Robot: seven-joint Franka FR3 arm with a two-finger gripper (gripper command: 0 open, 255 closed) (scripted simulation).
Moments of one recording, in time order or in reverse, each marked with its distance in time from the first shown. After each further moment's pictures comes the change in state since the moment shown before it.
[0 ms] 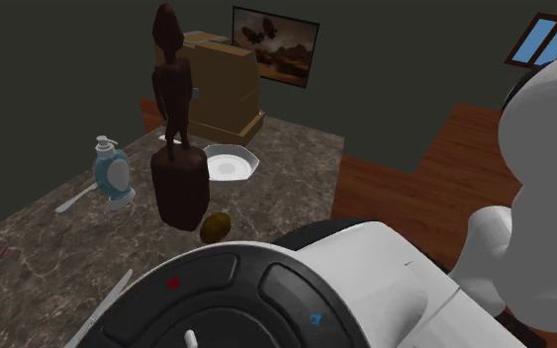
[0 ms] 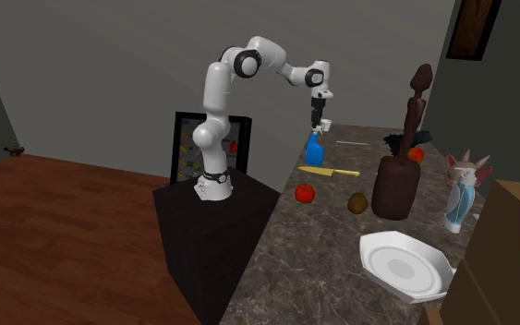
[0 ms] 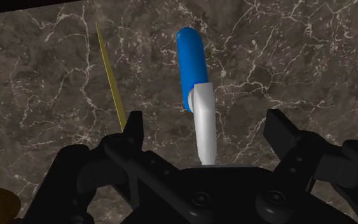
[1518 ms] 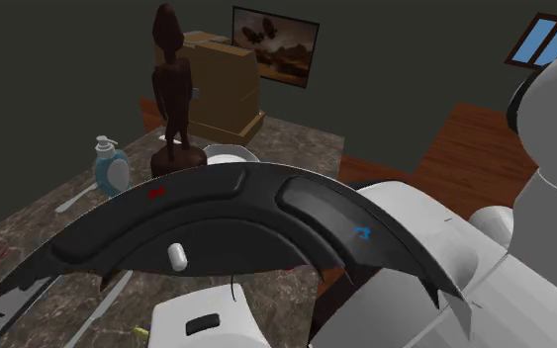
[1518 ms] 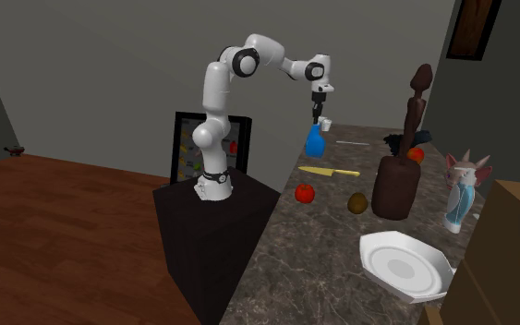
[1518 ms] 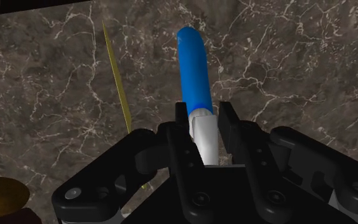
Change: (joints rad) arm -0.005 -0.022 0.004 0.055 0.019 -0.071 -0.014
